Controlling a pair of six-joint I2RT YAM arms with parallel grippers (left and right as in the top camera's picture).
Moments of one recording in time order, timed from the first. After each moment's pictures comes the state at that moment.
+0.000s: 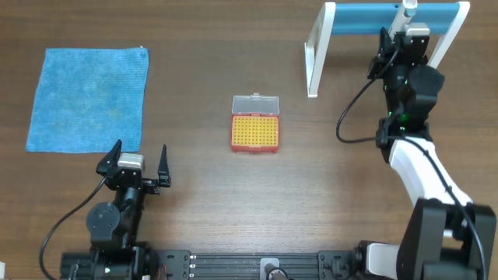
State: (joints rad) left arm 0.06 0.02 0.03 -0.12 0.12 0.11; right arm -0.14 1.50 0.75 0.72 -0.16 -0.02
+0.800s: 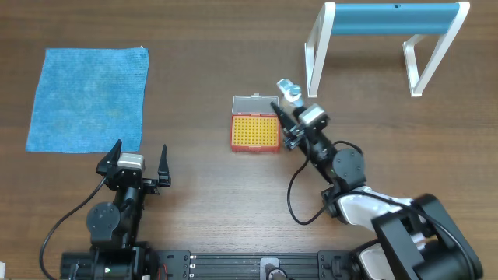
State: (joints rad) left arm 0.06 0.02 0.03 -0.12 0.12 0.11; right arm 0.42 1.52 0.27 1.45 -0.27 -0.02
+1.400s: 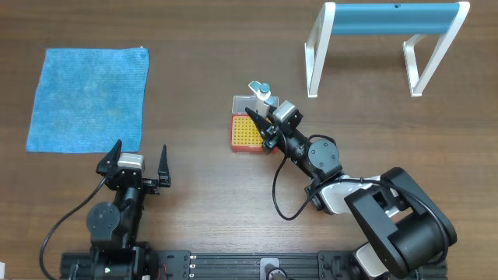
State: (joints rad) left arm 0.06 0.02 0.03 -0.12 0.12 0.11; right arm 0.52 1.70 0.38 1.45 -0.27 0.05
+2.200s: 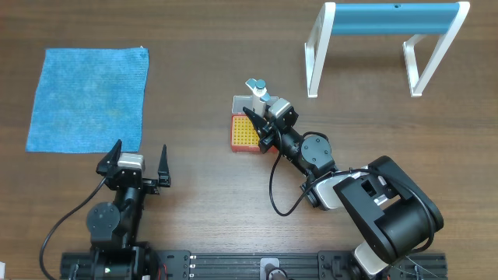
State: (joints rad) left arm 0.06 0.02 0.03 -0.12 0.12 0.11; right arm 0.53 1.78 0.40 1.45 -0.24 0.07
